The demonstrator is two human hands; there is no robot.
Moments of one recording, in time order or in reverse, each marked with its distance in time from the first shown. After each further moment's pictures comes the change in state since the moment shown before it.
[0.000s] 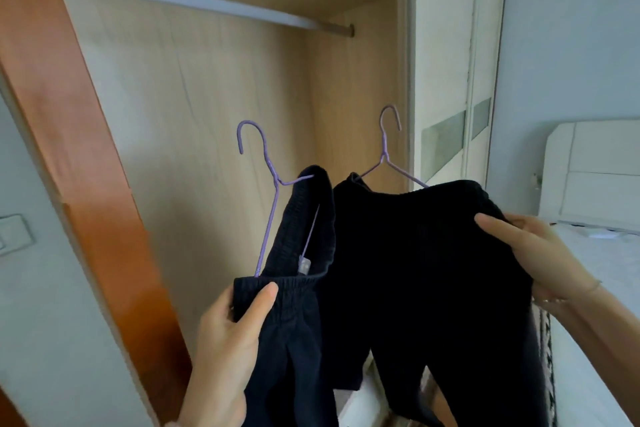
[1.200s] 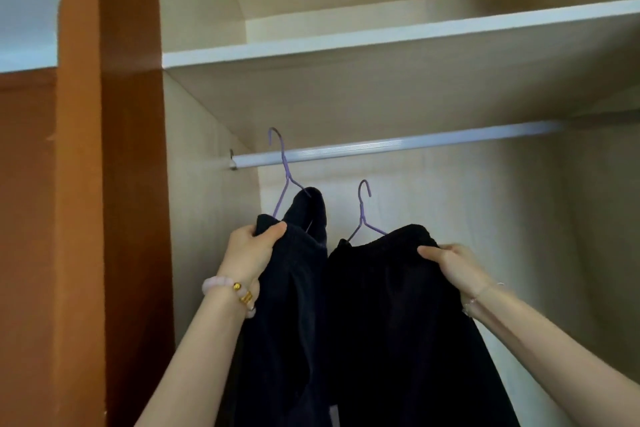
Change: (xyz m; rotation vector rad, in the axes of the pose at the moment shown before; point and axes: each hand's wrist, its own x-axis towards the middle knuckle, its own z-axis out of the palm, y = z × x) left_hand 0.196 0.206 0.033 0.246 0.752 0.343; right_hand 0.327 -0.054 0.263 0.191 -0.768 -0.032
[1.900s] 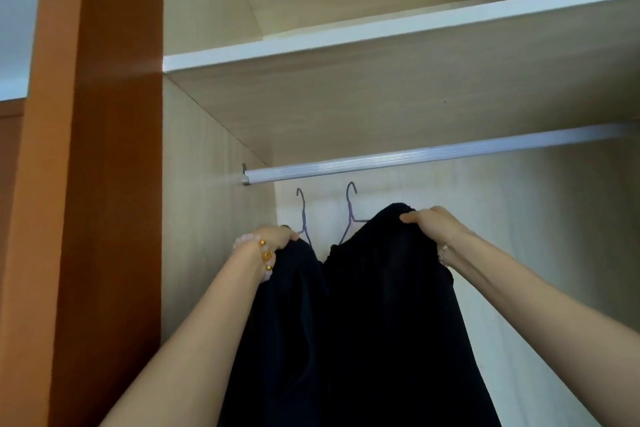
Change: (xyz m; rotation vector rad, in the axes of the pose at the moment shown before) left_hand 0.135 -0.011 -0.002 0.425 -0.083 -0.220; right_hand 0.113 -0.049 0.056 -0.045 -0.027 -0.023
